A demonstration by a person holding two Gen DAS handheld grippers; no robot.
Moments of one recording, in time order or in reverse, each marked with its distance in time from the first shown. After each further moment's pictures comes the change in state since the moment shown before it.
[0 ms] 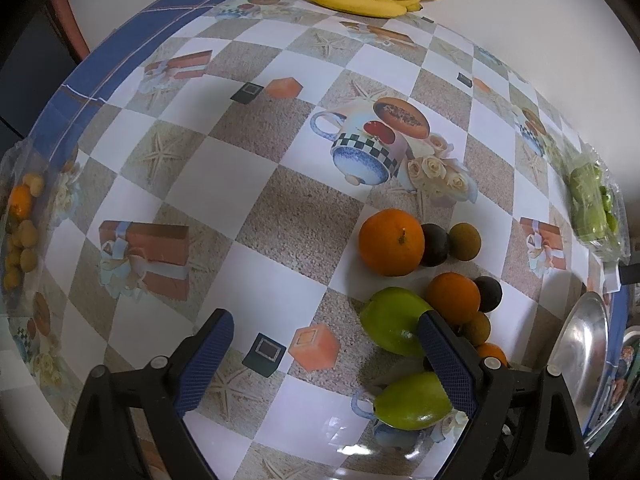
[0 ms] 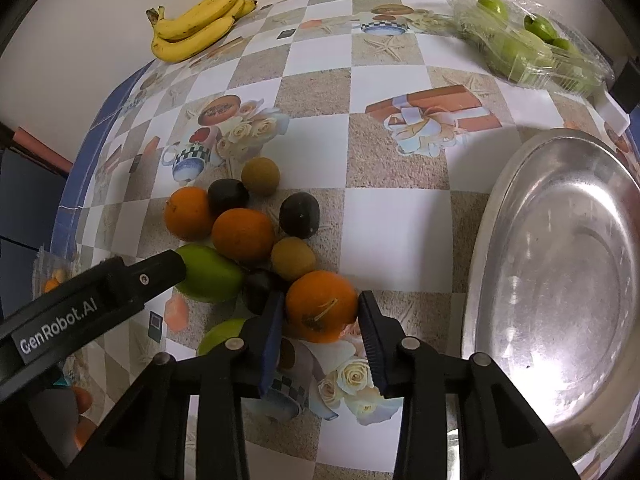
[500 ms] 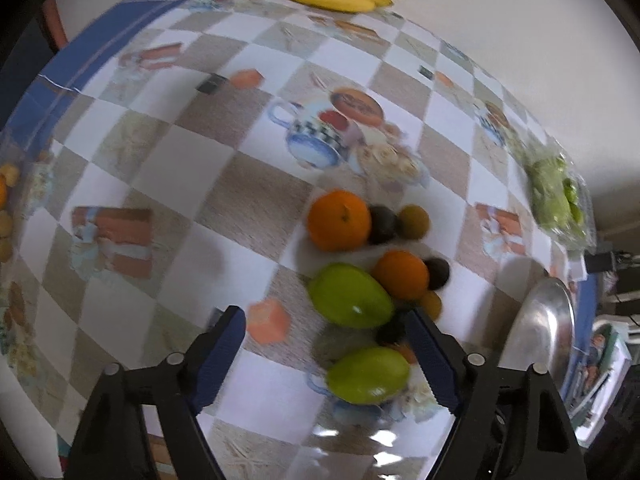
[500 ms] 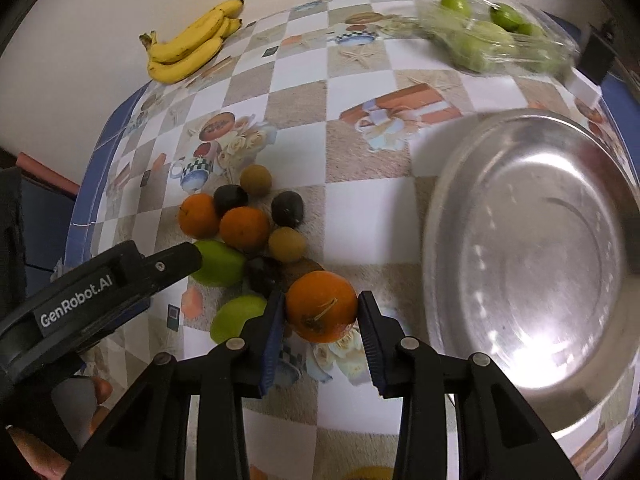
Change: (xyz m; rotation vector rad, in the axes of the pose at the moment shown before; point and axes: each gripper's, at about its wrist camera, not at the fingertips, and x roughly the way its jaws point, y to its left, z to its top) left arm -0.010 -0.014 -0.012 0.013 0.046 -0.134; right arm -0.037 -0.015 -0.014 0.080 -0.006 0.022
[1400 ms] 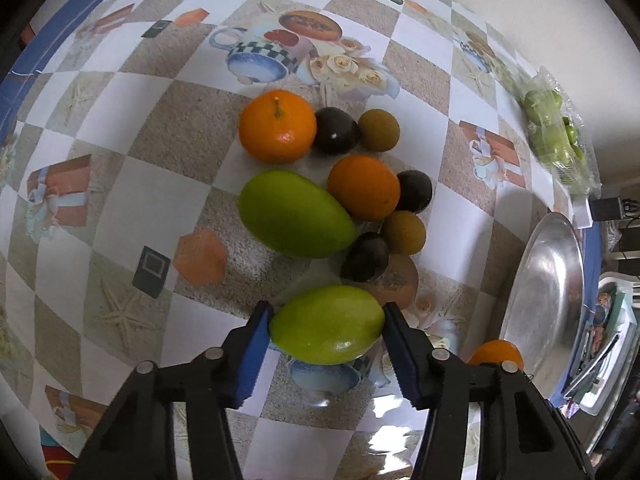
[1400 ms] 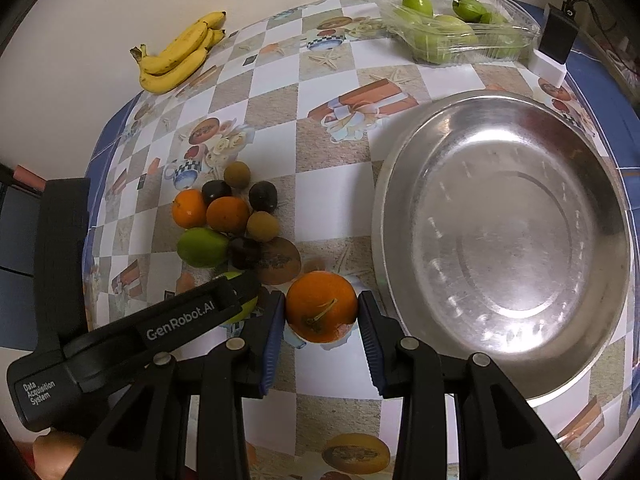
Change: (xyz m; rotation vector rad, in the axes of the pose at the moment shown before) left arm 0.038 -0.034 -0.025 0.062 0.124 0.005; right arm -0.023 -0.019 -0.013 0.042 -0.007 -0.017
